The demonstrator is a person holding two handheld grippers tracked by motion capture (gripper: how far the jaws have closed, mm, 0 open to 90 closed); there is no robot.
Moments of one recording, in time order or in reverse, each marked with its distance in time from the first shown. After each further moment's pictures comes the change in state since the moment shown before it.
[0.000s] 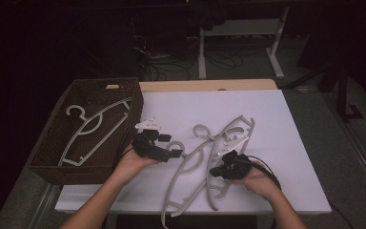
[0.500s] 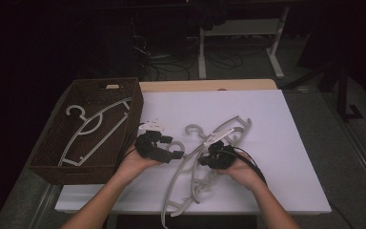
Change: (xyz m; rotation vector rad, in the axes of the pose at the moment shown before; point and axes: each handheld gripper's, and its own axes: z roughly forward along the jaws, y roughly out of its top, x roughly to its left) left arm 0.003 -0.004 0.010 0.031 0.004 -0.002; right arm -0.005 0.036 0.028 -0.036 -0.073 0.002
